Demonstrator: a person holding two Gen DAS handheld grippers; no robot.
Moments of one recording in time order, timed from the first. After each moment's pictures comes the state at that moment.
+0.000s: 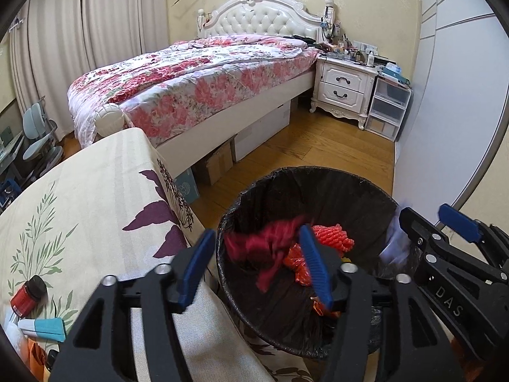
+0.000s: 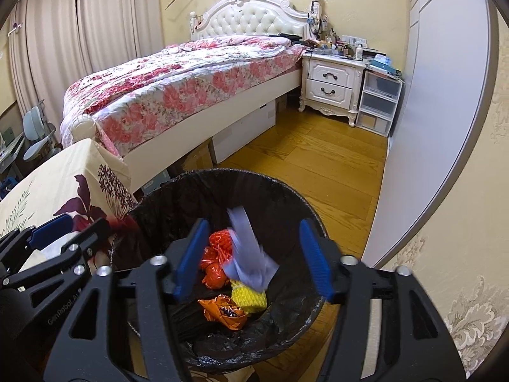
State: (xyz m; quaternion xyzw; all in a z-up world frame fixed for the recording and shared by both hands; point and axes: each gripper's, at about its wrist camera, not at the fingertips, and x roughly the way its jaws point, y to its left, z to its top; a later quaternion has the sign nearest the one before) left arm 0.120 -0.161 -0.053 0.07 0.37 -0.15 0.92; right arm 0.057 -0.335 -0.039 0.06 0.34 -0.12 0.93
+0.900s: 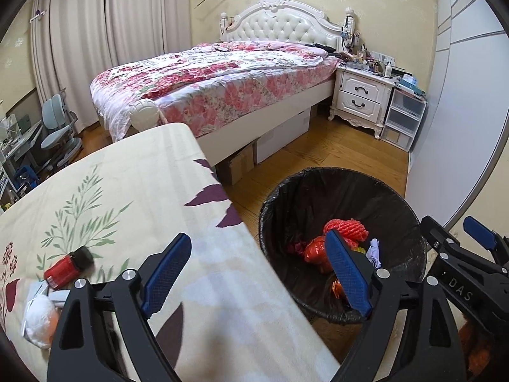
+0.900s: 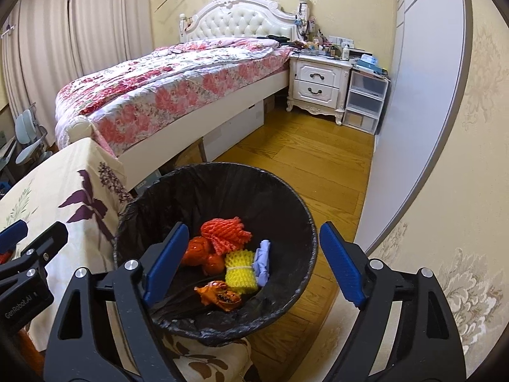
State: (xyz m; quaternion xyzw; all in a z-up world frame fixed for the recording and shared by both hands) left arm 0.088 -0.111 -0.031 0.05 0.36 -0.11 0.93; right arm 0.024 -0.323 -0.028 0.06 0.35 -0.13 0.93
